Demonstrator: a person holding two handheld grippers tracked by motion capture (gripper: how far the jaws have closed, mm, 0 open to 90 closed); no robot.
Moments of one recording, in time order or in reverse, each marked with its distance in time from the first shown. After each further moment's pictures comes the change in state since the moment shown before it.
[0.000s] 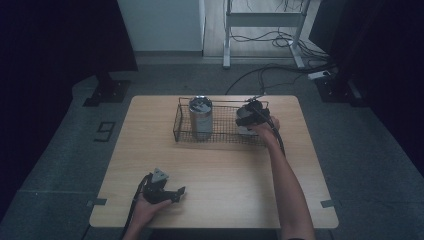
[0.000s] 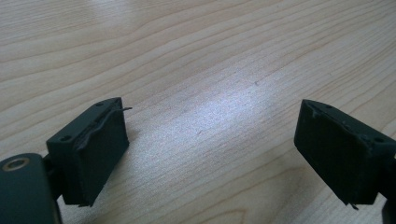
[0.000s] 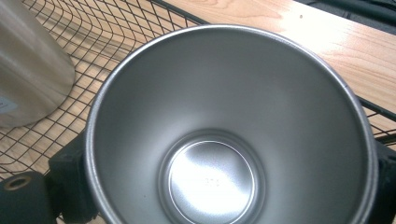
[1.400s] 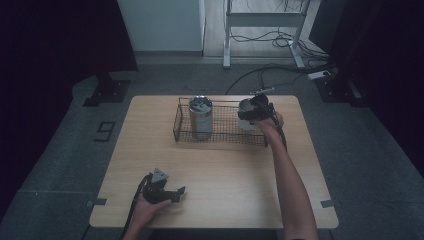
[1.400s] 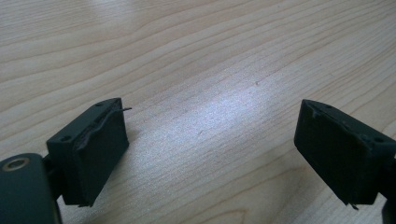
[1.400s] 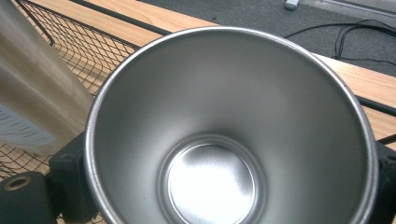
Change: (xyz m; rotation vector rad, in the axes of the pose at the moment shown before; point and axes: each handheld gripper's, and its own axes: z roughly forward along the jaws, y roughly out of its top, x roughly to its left) left arm 0.000 0.000 0.000 -0.001 0.002 0.000; right arm -0.007 0.011 -0.030 -0.108 0.022 0.047
